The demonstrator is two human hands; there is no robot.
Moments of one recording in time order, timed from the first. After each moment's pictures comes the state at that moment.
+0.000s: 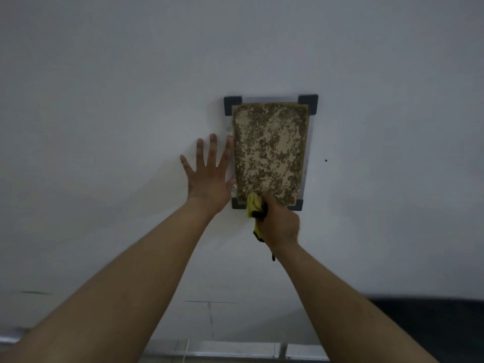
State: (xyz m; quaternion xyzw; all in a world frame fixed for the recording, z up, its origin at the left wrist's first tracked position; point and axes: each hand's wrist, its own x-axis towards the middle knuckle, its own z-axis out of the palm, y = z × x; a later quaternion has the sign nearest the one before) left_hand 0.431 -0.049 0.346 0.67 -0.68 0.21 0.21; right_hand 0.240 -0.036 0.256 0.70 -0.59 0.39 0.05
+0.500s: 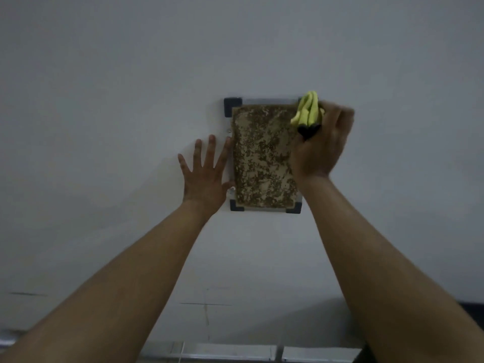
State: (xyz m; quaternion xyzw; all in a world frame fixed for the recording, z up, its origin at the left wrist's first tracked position) left_hand 0.439 -0.050 0.345 0.66 -0.69 0.21 0.22; right_hand 0.199 -0.073 0.435 0.52 -0.44 0.70 0.21
